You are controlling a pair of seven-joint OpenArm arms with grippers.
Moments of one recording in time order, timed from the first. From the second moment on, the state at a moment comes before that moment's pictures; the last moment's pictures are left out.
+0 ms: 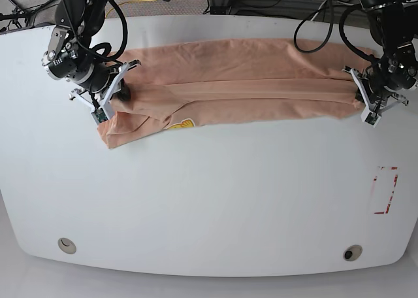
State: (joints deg) left arm 8.5 -20.3 -26.1 99.0 -14.3 -43.0 63.5; right arm -10.6 7.3 23.5 110.4 28.3 39.9 -72.3
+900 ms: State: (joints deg) left arm 11.6 -22.7 -23.3 99.2 -13.6 -43.0 68.3; right arm -14.4 5.1 25.7 113.2 31.1 39.7 -72.0
